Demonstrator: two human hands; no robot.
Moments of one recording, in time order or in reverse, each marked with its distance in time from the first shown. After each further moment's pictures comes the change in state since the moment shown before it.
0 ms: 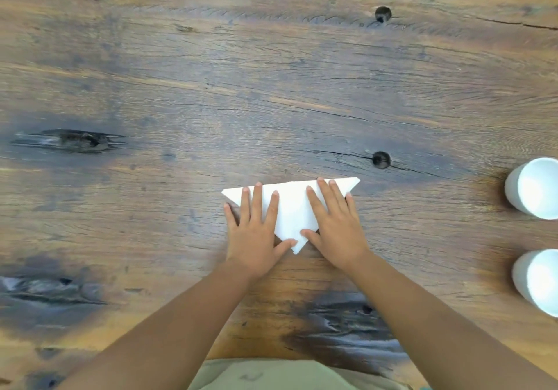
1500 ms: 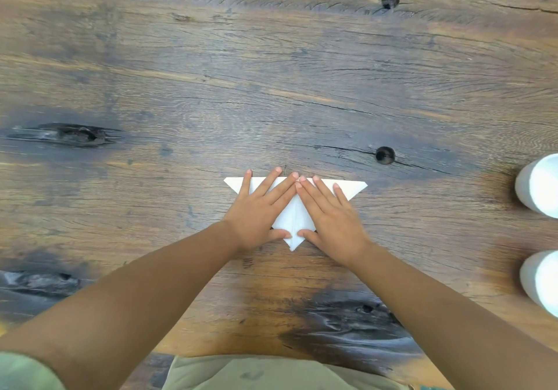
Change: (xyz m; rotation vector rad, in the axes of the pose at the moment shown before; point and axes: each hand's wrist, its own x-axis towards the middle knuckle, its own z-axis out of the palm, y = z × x) left_hand 0.045 -0.021 -0.022 0.167 -0.069 0.479; right_hand 0.007 0.006 -0.002 -0.063 0.029 -0.231
